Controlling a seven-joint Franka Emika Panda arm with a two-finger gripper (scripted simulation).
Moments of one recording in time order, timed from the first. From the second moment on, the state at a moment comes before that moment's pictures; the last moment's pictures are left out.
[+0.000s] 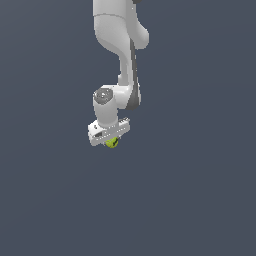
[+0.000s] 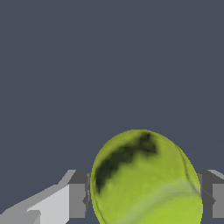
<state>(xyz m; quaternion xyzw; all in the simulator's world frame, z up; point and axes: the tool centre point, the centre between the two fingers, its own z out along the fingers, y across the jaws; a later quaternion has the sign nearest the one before) -0.064 -0.085 0.042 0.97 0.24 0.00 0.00</state>
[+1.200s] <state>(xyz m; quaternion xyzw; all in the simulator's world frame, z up) -0.044 -0.109 0.113 0.97 0.24 0.00 0.00</state>
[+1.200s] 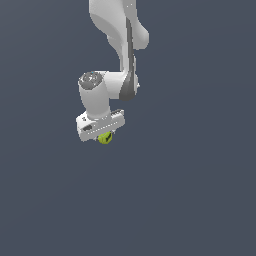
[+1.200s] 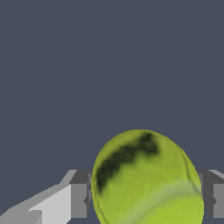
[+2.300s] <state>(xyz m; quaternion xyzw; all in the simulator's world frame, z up) 0.017 -0.176 0.312 0.97 0.24 0.00 0.00</state>
